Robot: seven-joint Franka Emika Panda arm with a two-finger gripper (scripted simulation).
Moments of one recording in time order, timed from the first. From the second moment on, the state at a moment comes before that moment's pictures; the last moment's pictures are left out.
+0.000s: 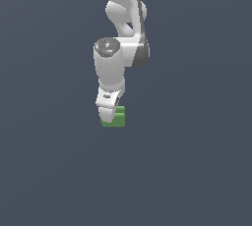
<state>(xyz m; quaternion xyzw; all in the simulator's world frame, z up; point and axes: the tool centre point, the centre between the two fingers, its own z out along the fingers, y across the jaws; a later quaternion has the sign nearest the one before) -0.023 -0.047 0.147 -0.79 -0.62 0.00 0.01</state>
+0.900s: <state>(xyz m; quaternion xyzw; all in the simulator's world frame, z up) -0.025 -0.064 0.146 -0.71 -0.70 0.00 0.00</state>
